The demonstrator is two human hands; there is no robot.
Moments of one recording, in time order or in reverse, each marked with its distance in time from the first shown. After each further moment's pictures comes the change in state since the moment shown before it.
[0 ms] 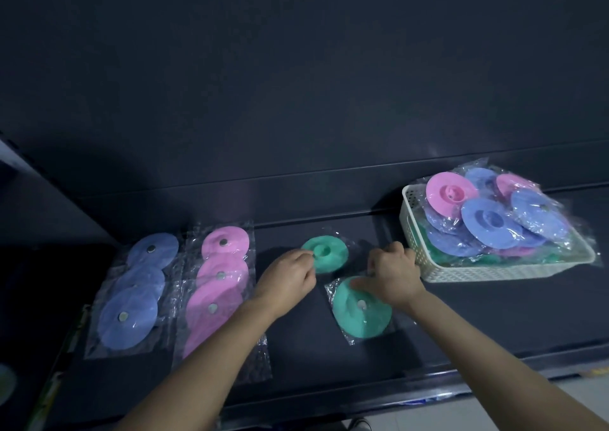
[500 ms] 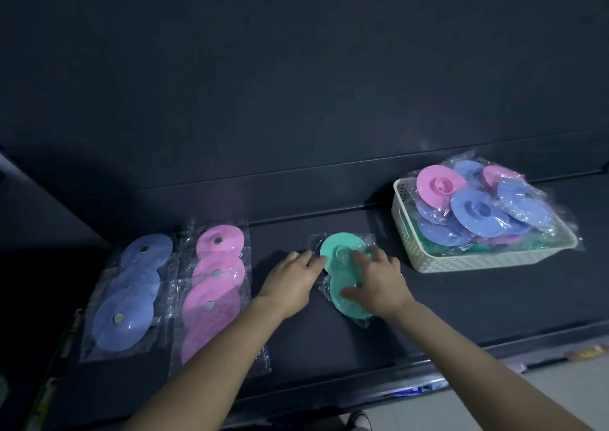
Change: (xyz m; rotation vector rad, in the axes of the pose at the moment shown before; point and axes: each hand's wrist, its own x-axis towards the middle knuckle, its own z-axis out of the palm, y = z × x) left_hand -0.004 0.020 0.001 0.236 -0.345 -0.045; right_hand -0.015 -0.001 0.028 0.036 -0.037 -0.043
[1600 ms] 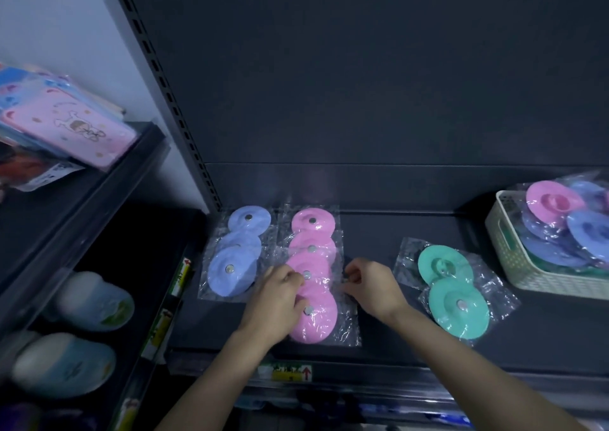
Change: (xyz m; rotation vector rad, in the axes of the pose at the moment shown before) left_hand -0.163 -0.096 -0.001 -0.228 0.276 -0.326; right_hand -0.026 -0.141 0.056 0.300 -0.016 -0.246
